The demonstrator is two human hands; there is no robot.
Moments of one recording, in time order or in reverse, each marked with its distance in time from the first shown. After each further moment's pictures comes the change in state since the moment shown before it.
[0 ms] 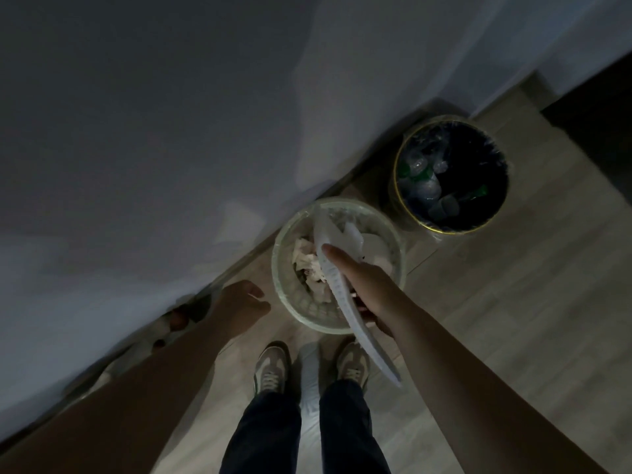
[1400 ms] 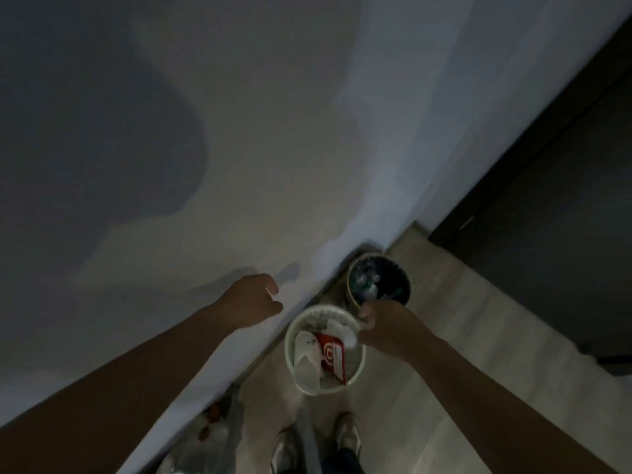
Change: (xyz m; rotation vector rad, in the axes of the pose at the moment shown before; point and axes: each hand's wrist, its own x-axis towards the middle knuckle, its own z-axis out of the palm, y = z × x) left_hand -0.327 0.164 -0.239 0.365 0.101 0.602; right_hand -0.361 -0.127 -0.014 -0.881 0.394 -0.370
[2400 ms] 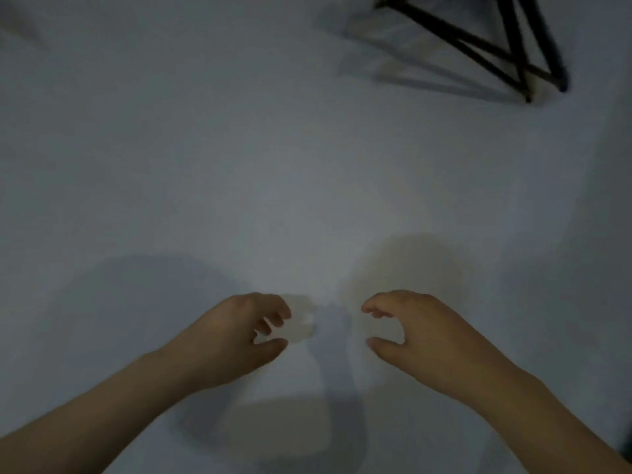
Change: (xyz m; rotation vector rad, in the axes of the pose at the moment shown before) left_hand -0.307 0.235 -0.194 0.240 0.917 0.265; right_hand -0.227 -0.109 -0.343 -0.347 0.683 -1.019
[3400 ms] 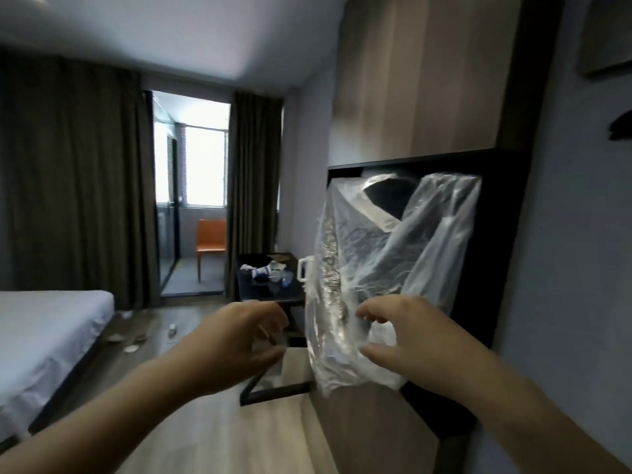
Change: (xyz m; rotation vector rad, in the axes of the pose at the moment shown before) left_hand -0.744 0.119 -0.268 0.581 0.550 -1.389; right_hand -0.206 -0.700 0.008 0.550 -0.207 -1.489
